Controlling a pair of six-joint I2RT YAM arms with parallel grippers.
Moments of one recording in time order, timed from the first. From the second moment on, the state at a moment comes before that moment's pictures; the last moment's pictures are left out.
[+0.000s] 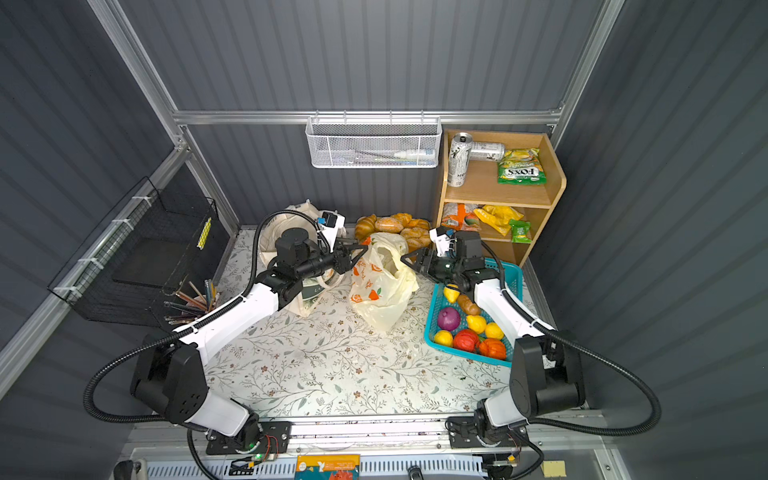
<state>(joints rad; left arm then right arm) -0.51 1.54 1.16 0.19 0.47 -0.21 0.19 1.50 1.08 -0.12 -0.78 0.64</state>
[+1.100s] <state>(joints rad) -0.59 1.68 1.12 0.09 0.39 -0.15 0.22 1.56 0.88 0.50 -1.06 0.96</state>
